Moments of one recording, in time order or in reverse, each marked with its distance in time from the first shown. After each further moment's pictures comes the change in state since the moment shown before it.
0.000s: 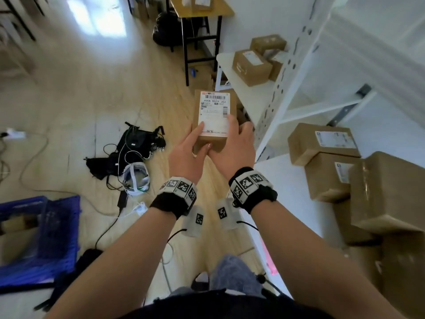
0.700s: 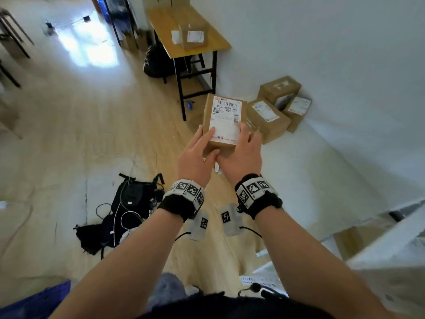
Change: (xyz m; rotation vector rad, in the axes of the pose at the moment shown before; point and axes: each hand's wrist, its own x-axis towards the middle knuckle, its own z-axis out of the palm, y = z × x) left_hand 0.390 -0.057 0.088 0.043 -0.117 0.103; right_hand 0.372 -0.010 0.119 0.111 0.077 0.155
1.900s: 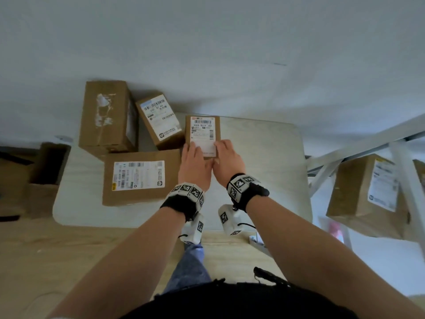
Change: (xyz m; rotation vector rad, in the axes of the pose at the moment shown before) left_hand 0.257 0.019 0.440 0.485 -1.177 0.845; right_hand 0.255 0.293 0.031 -0.166 0.038 0.989
